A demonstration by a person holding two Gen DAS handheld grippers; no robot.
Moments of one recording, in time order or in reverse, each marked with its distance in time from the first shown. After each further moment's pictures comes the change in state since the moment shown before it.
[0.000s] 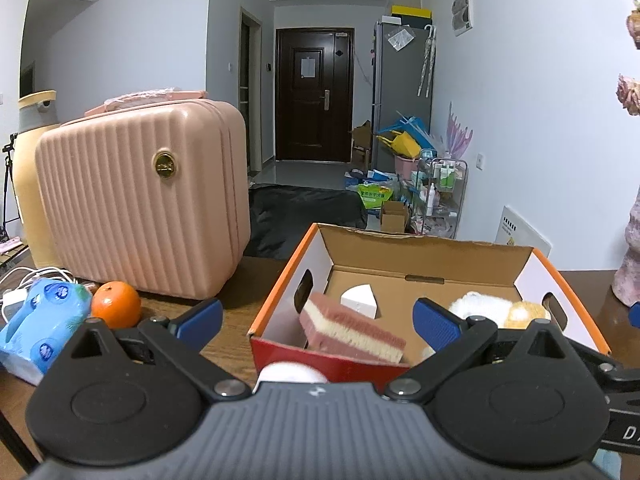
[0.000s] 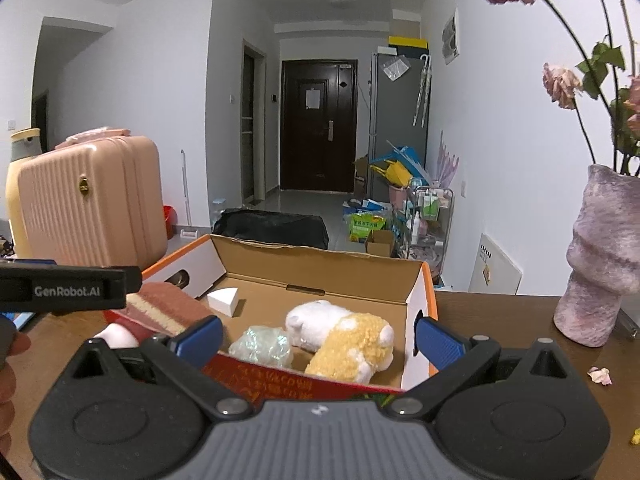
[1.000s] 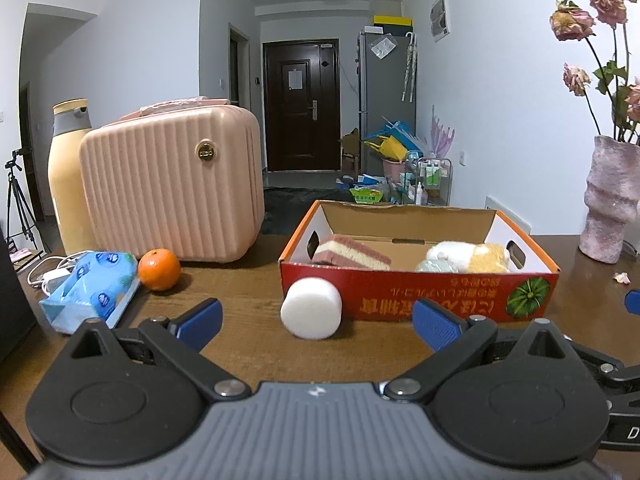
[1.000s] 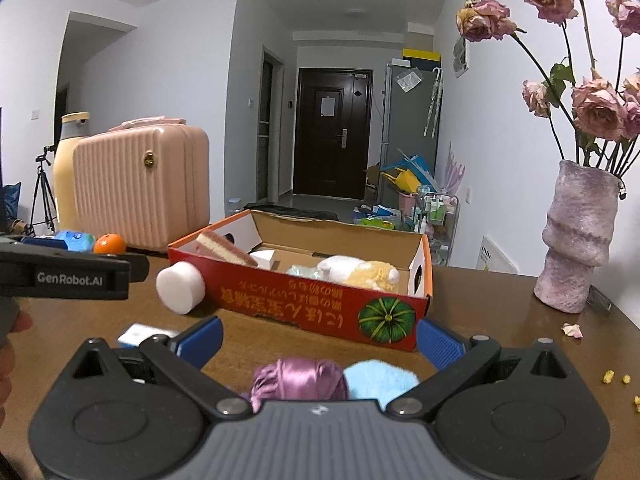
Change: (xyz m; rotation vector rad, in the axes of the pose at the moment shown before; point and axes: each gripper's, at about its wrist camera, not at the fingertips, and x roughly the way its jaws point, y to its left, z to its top) left arm -0.105 0.015 -0.062 0.052 -0.036 -0.022; right arm -0.107 0.024 -0.062 -0.047 -0.022 0.027
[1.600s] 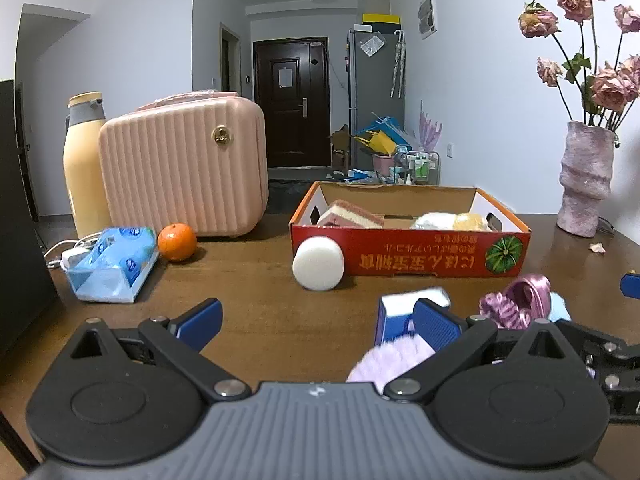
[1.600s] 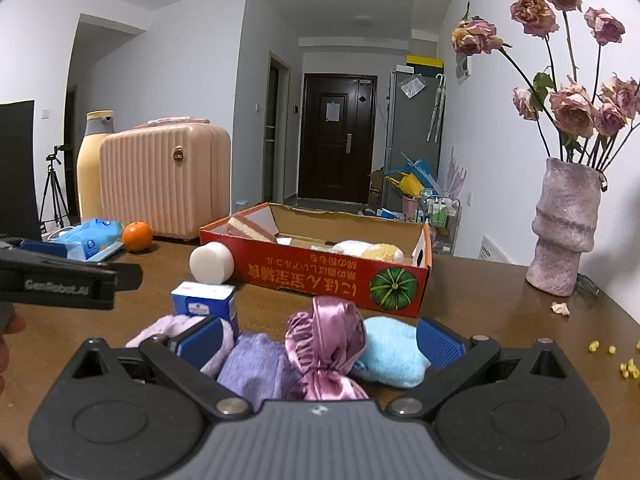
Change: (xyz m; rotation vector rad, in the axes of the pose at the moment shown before) left arm -0.061 0.020 -0.040 0.016 0.008 -0.035; right arm -0.059 0.018 -0.032 -0.005 -0.016 0.009
